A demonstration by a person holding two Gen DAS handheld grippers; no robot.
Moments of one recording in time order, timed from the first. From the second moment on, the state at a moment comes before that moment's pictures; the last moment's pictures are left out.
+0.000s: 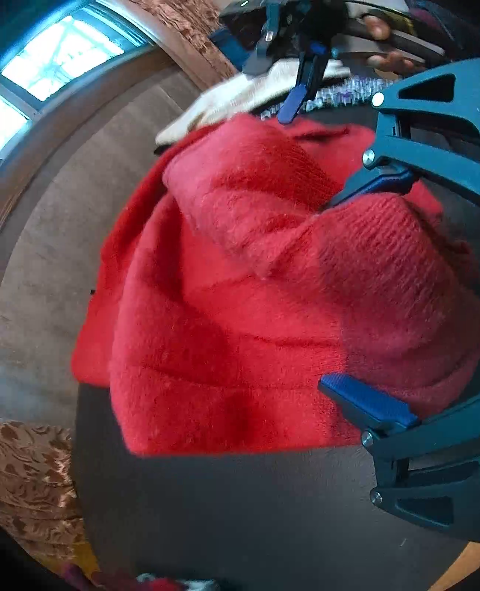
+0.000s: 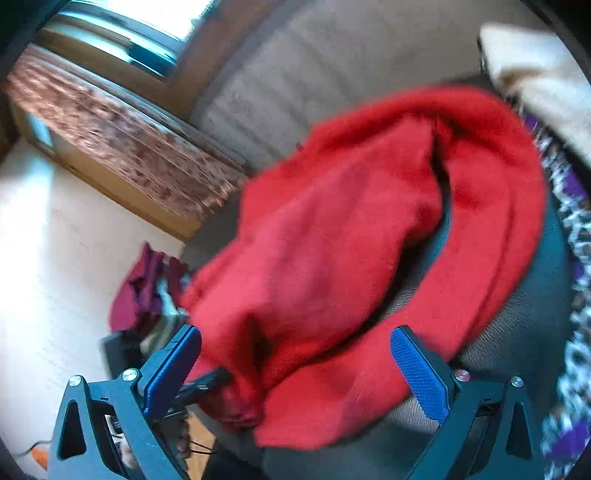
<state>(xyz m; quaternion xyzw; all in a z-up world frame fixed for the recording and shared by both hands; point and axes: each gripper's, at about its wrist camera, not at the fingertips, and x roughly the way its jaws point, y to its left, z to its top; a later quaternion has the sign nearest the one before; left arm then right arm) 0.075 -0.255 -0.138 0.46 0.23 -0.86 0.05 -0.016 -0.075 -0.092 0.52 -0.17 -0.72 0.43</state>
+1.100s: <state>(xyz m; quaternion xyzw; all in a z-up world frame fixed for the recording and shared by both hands) 0.188 -0.263 -0.066 0.34 0.13 -0.93 0.04 0.037 -0.090 -0.094 0.53 -0.10 -0.74 0.40</state>
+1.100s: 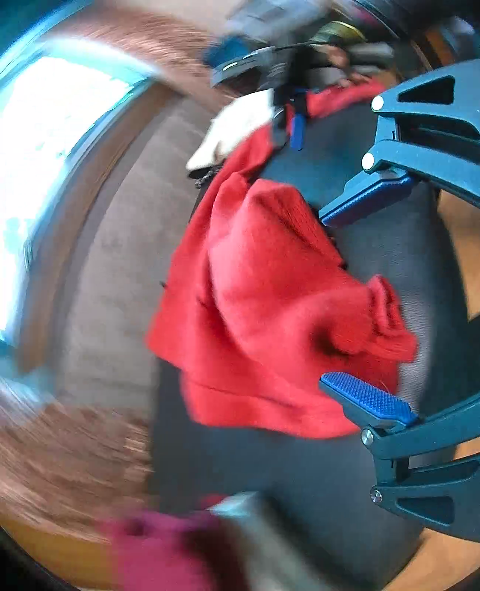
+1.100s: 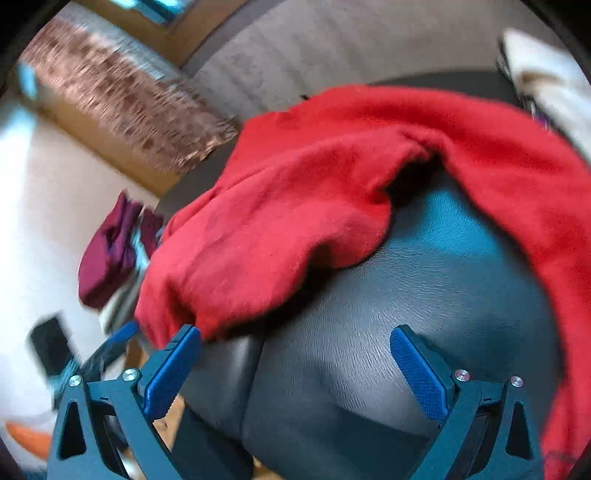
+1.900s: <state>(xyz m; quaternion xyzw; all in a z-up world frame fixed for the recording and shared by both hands) -0.016 -0.258 -0.084 0.47 0.12 -0.87 0.01 0.051 -0.039 -0.136 0.39 -0.17 -0.76 0.49</state>
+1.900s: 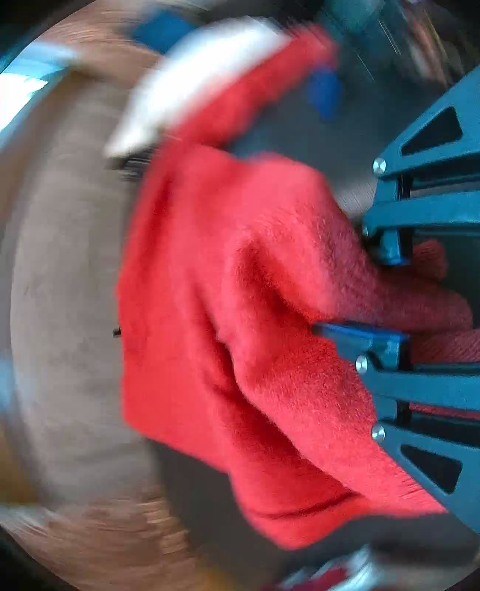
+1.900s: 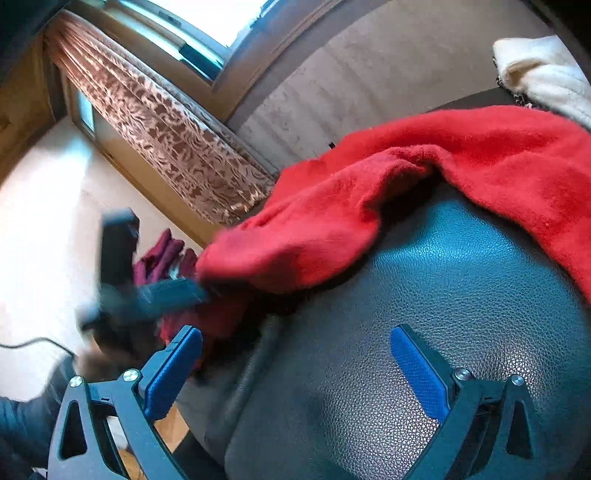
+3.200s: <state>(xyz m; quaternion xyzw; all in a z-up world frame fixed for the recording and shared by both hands) 0.105 -0.261 -0.102 0.38 0.41 -0.81 -0.20 0.056 0.005 -0.033 0.36 -0.24 -0.79 0.43</state>
